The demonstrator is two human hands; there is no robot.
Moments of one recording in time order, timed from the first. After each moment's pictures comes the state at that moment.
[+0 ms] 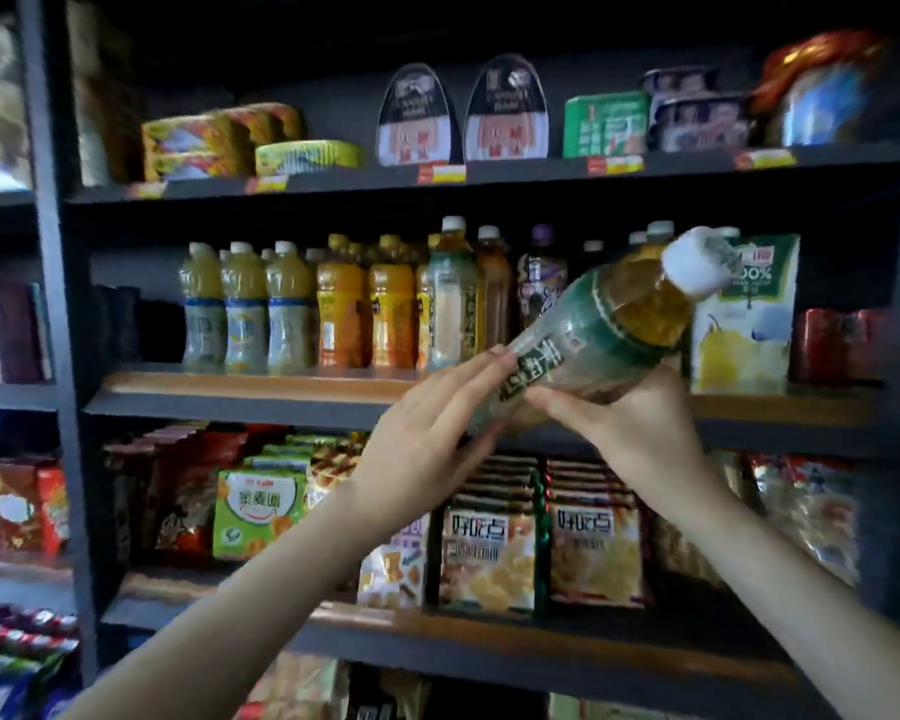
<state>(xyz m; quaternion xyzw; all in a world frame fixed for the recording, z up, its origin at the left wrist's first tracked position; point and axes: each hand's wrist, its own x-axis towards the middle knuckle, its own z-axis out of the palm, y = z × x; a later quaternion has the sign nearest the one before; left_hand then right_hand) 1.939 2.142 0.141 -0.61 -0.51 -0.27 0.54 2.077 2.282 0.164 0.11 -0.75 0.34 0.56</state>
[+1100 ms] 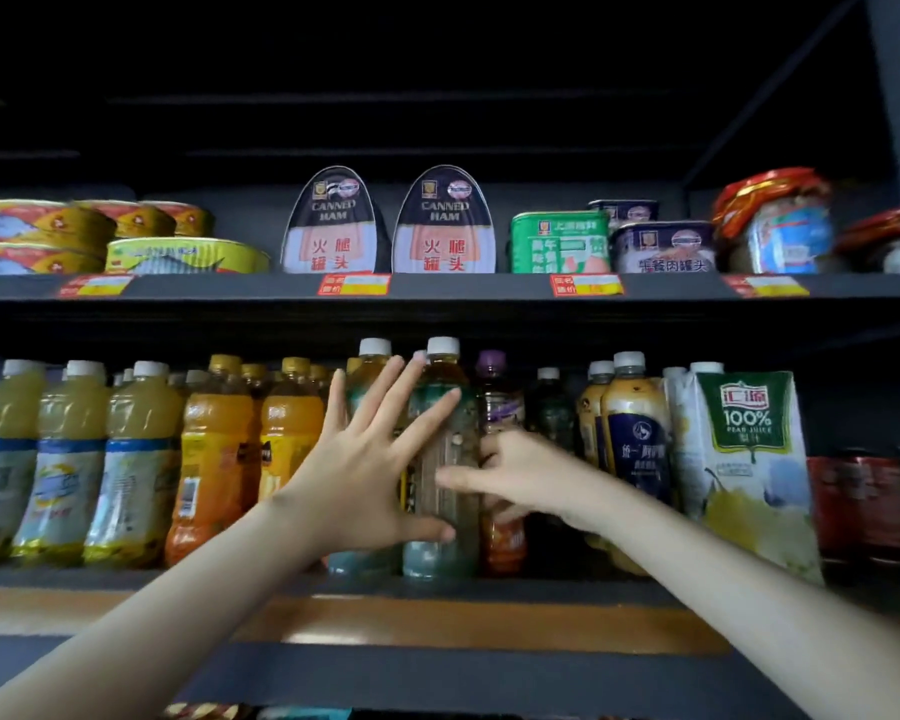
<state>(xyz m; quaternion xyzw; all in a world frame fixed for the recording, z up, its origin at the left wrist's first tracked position) 1.806 2.246 0.244 -0.49 -0.67 -0.03 0.55 1.944 2.389 0.263 -0.09 -0.91 0.32 0.25</state>
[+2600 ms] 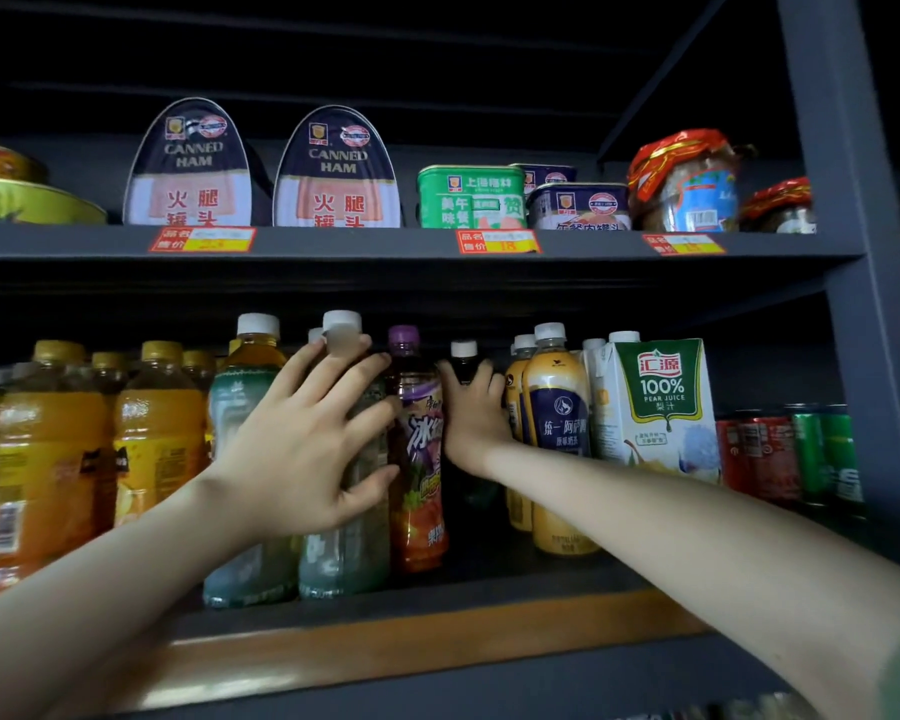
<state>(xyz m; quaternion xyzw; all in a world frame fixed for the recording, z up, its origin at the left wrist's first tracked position) 1.808 2.288 0.261 -0.54 -0.57 -0.01 0.62 1.866 2.495 0.266 -0.27 -0.86 0.01 0.44</state>
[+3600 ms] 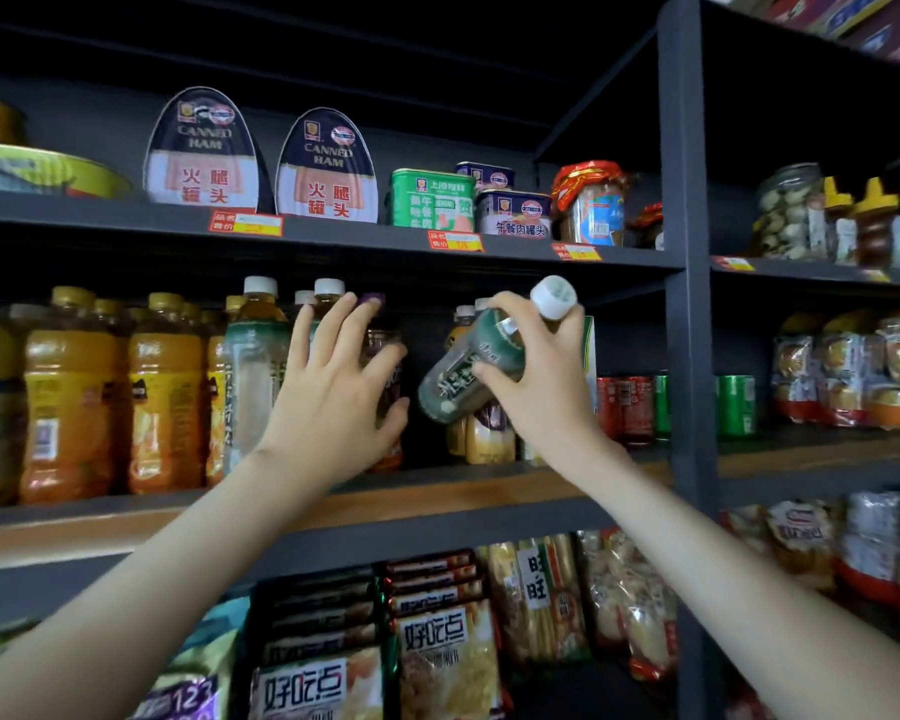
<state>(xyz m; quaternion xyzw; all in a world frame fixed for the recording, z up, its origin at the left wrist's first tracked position) 1.892 2.259 0.230 -0.53 -0.59 -0.23 0.56 2.062 2.368 0.238 -0.12 -0.76 0.07 0.64</state>
